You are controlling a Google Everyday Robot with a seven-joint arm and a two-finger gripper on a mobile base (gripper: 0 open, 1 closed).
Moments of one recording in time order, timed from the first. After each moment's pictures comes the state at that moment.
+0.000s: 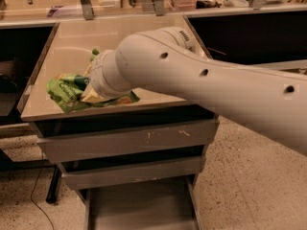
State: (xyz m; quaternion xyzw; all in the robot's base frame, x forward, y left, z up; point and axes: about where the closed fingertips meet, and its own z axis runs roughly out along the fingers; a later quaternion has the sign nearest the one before) arm 0.544 0.155 0.893 -0.69 0.56 0.03 0.46
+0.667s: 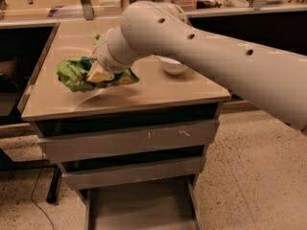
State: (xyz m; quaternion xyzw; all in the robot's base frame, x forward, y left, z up) arm 0.624 0.158 0.895 -0.70 0.56 0.04 0.44
